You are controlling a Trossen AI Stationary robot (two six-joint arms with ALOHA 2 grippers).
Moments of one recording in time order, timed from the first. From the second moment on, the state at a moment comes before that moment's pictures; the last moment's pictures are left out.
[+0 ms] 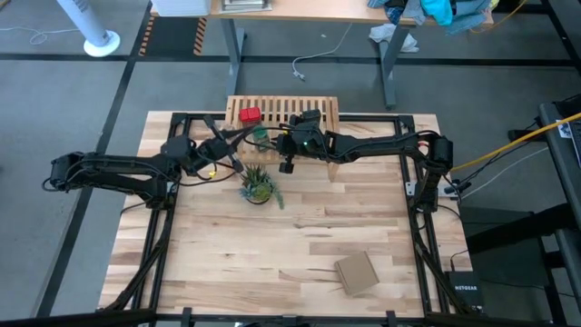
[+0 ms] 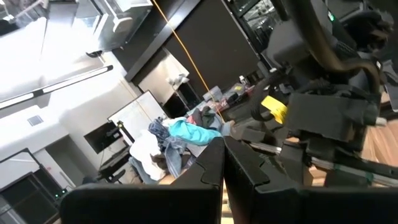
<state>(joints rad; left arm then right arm) 0.20 0.96 0.51 0.68 -0.38 0.68 -0.23 1.83 1.28 0.12 0.19 -0.40</state>
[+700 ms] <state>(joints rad) 0.19 0.92 0.51 0.66 -0.42 0.76 -0.23 1.78 1.28 0.13 0.19 -0.40</state>
